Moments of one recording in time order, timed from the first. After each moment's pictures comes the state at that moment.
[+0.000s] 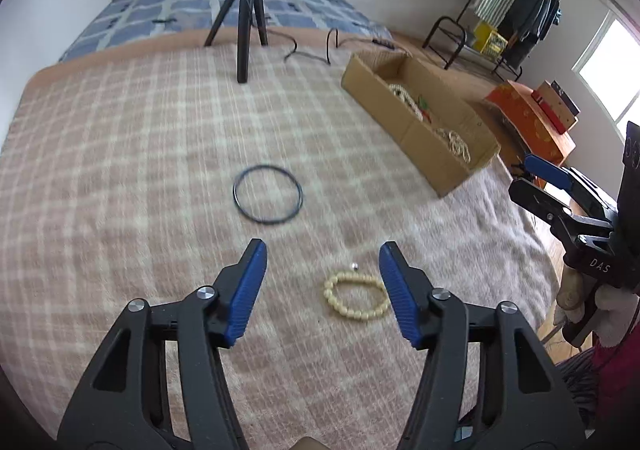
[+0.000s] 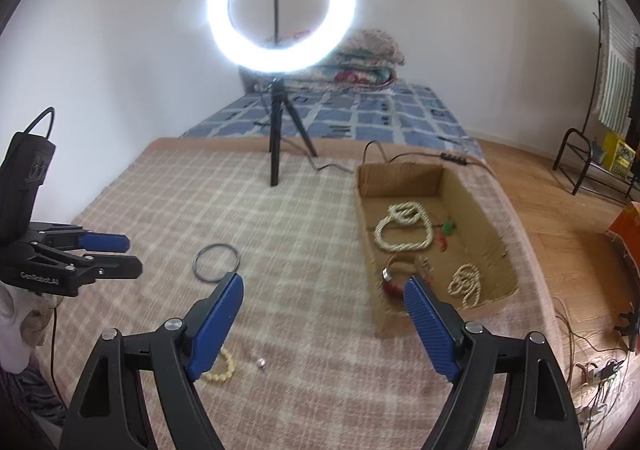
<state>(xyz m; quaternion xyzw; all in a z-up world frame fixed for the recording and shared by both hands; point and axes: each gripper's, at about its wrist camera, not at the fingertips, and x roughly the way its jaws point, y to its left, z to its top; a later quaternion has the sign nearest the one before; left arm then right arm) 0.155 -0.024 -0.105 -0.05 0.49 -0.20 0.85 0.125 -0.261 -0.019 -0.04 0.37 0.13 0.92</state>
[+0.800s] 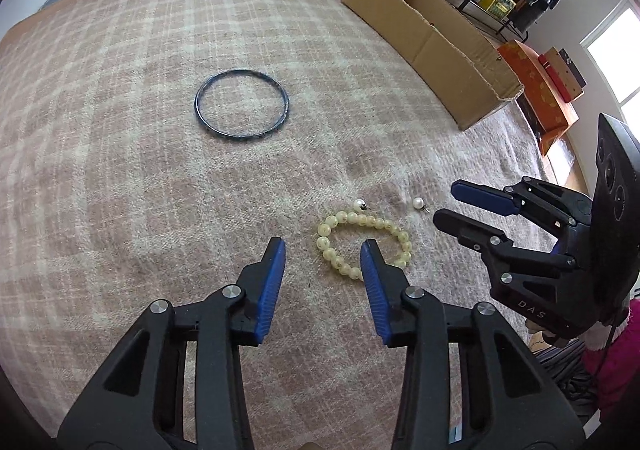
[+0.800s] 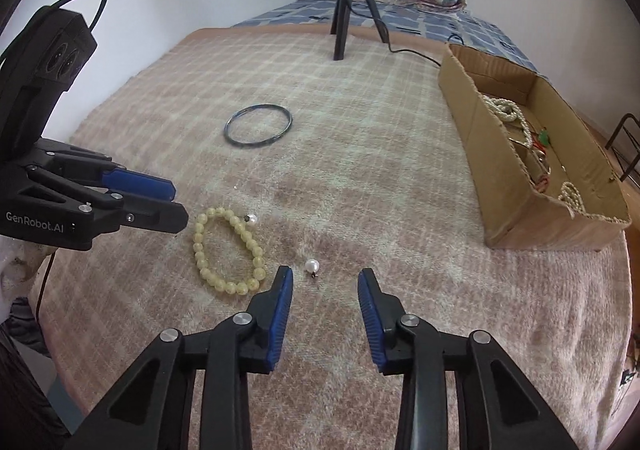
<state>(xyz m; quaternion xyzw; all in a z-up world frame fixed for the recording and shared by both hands) 0.155 -0.050 -0.175 -0.04 0.57 -0.21 0.80 0.121 -0.219 -0.124 -0.10 0.48 0.20 0.84</state>
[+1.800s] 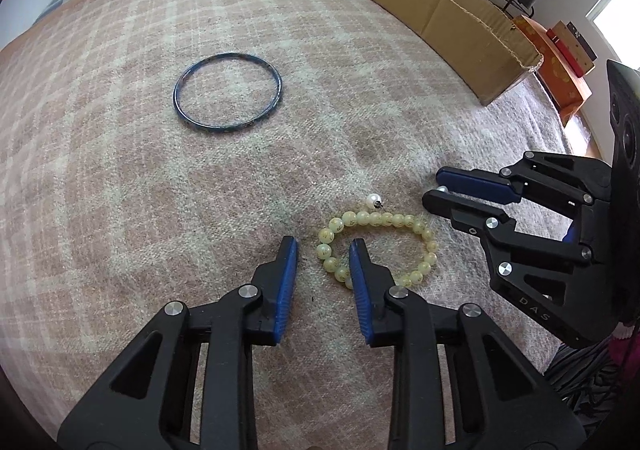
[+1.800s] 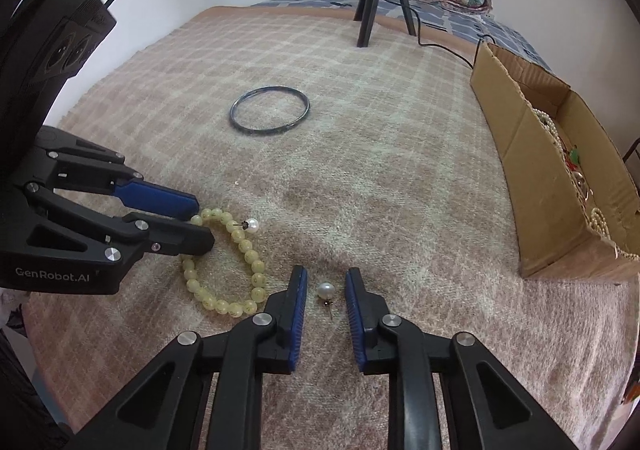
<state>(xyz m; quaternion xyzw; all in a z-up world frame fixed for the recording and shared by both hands) 0.163 -0.074 -0.203 0.01 0.57 -0.20 0.80 0.135 -0.197 -0.146 -0.14 0.49 0.22 0.83</state>
